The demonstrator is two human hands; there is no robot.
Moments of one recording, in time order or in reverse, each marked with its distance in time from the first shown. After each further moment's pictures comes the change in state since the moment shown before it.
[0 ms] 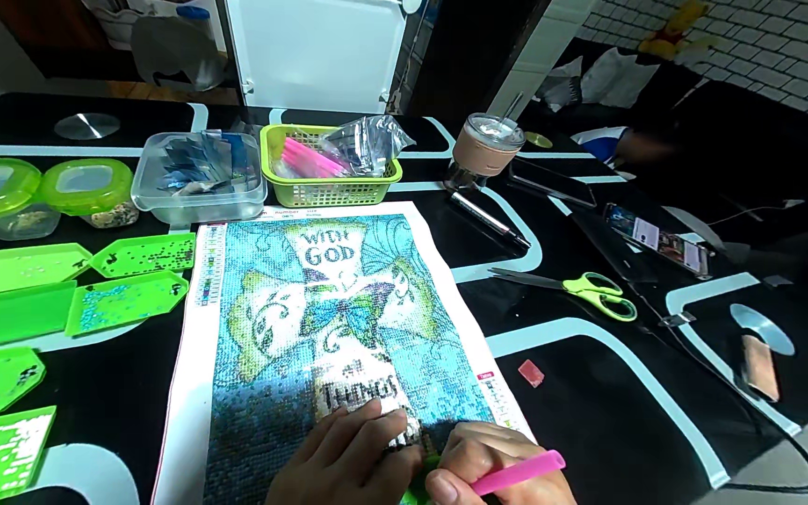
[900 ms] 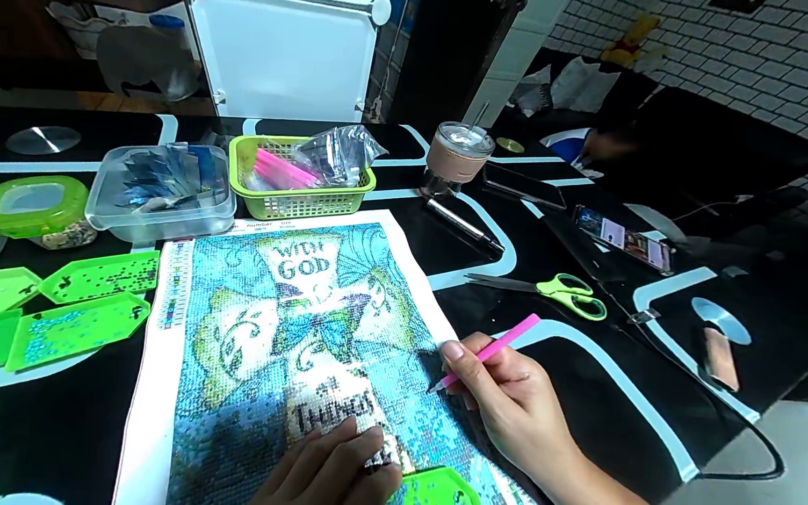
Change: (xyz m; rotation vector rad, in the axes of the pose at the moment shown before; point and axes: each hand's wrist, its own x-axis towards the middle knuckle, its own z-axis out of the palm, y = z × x) left_hand 0.002 -0.001 -0.008 -0.040 -0.109 -0.015; right_hand 0.024 0.045 -0.030 0.059 0.362 0.249
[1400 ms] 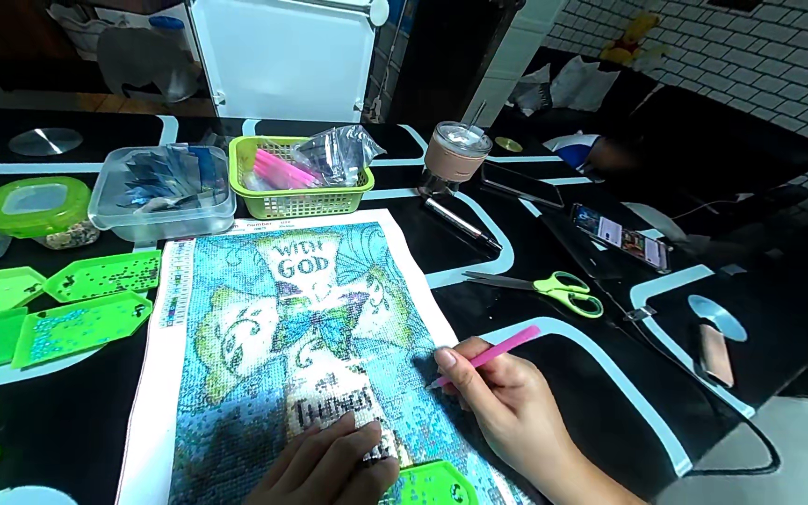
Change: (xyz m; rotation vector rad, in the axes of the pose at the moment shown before) left_hand 0.000 0.000 -0.001 0.018 -0.006 0.007; right_hand -0.004 -0.001 -0.004 -0.128 -0.051 -0.041
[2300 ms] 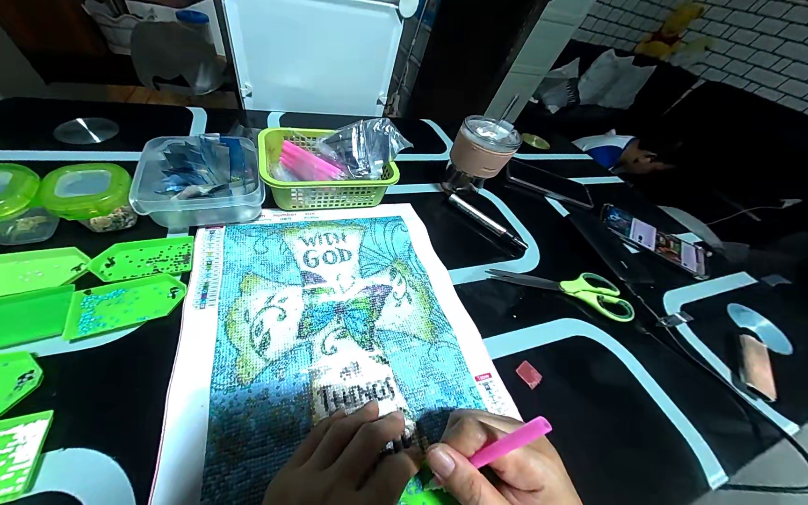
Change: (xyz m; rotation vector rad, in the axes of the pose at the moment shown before) left_hand -0.001 0.000 0.007 0.020 0.092 0.011; right_hand -0.030 -0.031 0.019 0.139 -0.280 -0.193
